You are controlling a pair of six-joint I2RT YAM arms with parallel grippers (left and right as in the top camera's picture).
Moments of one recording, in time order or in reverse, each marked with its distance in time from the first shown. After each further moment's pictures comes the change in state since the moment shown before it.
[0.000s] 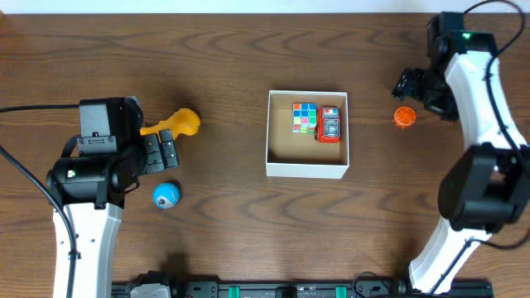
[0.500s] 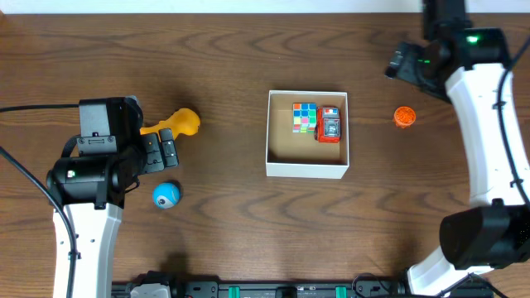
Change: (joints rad) left arm 0.000 0.000 0.000 0.006 0.000 0.000; right arm 0.086 -0.231 0.058 -0.004 0.045 0.052
